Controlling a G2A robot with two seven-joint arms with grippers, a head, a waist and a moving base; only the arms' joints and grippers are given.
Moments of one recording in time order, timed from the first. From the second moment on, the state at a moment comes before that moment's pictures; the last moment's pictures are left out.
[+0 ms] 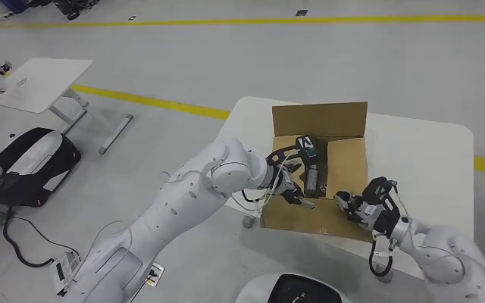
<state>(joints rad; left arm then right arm) 0.74 -1.07 -0.96 -1.74 0.54 -0.34 -1.15 -1.07 -1.09 1.18 -1.49 -0.73 -0.71 0.42</state>
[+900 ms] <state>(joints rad) 0.68 -1.10 -0.90 -1.65 0.54 -0.15 -1.01 -1.09 -1.13 1.16 -1.33 -0.79 -0.45 0.22</state>
